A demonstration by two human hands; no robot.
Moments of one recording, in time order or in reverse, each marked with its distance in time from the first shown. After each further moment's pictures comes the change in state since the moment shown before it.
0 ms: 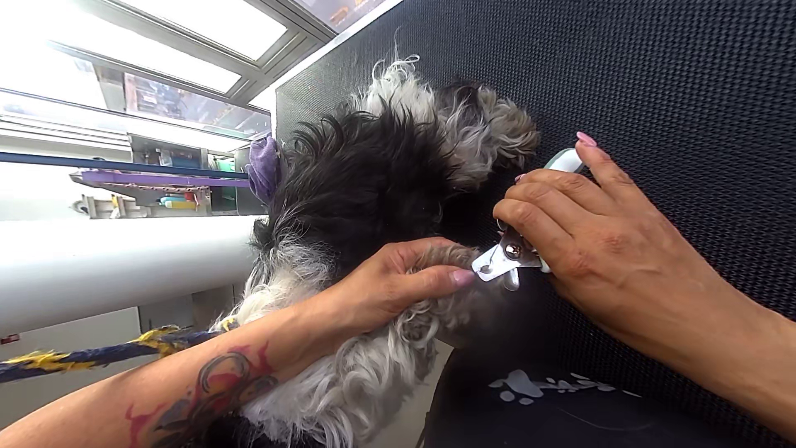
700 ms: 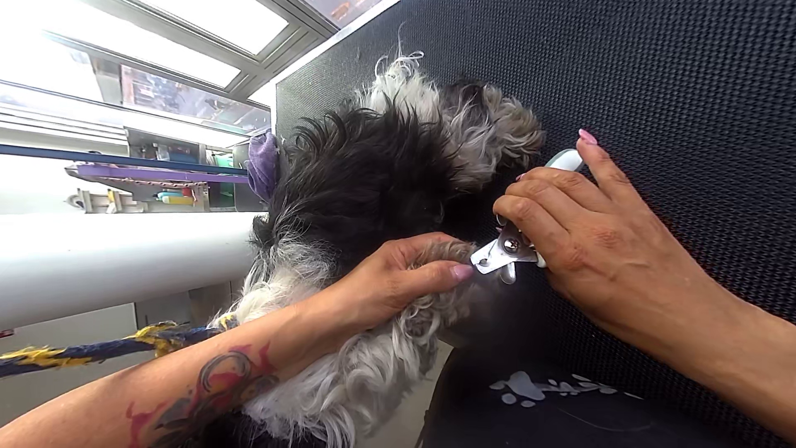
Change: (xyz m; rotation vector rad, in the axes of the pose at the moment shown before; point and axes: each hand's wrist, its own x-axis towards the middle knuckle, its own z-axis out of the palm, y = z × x) left_hand 0.002 -0.002 -0.002 0.021 0.050 -0.006; right_hand 0.003 0.001 0.008 -0.005 -0.005 0.011
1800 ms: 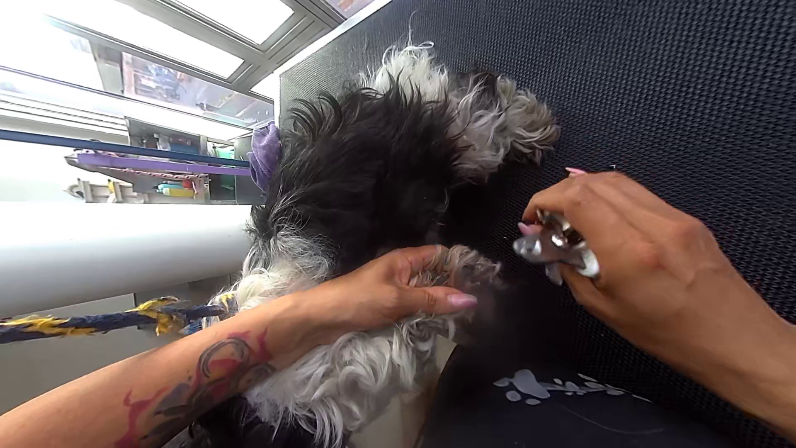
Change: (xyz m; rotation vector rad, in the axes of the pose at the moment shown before) left_hand -0.008 -0.010 -0.015 -0.034 -0.190 -0.087; right_hand -0.007 -0.009 -0.007 0.145 0.104 0.104
